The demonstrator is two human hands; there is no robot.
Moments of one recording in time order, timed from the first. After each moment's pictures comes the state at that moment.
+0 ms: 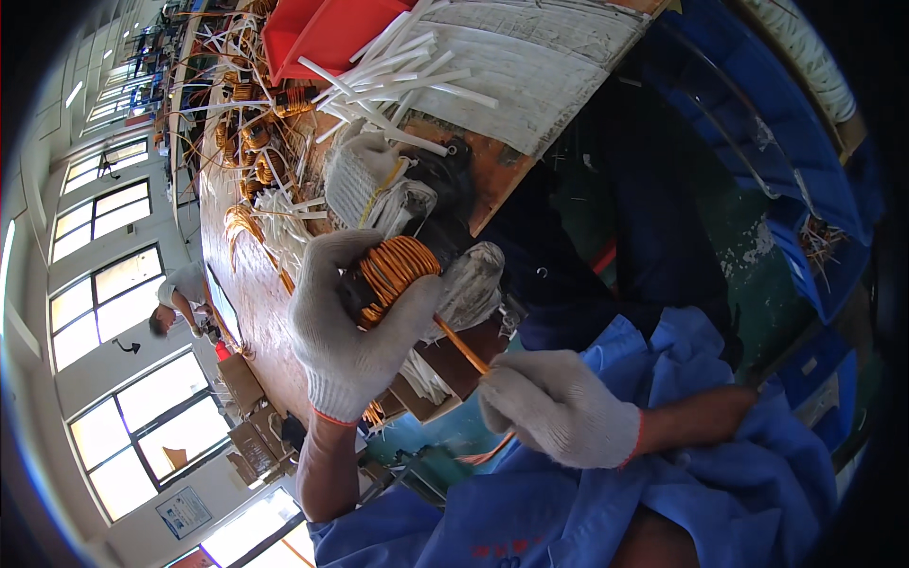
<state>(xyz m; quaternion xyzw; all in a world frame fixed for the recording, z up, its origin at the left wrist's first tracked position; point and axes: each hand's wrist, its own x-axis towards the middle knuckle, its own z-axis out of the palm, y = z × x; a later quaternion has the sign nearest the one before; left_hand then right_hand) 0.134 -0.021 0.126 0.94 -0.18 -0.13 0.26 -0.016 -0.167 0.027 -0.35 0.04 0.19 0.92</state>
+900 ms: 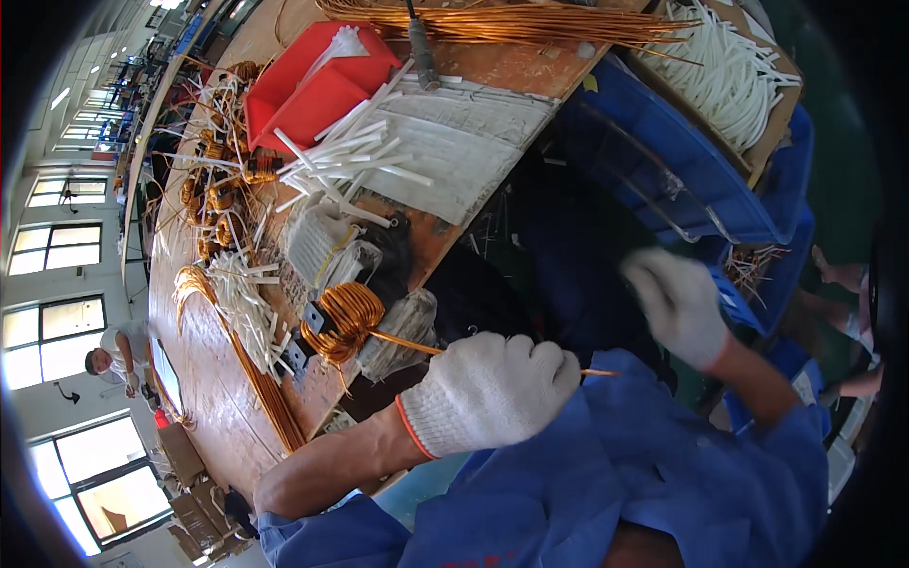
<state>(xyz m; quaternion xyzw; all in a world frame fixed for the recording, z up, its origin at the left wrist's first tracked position) 0.073 -0.100 0.072 0.67 -0.73 -0.01 0.07 -0.071 -0.344 -0.019 -0.91 0.06 -0.21 0.35</state>
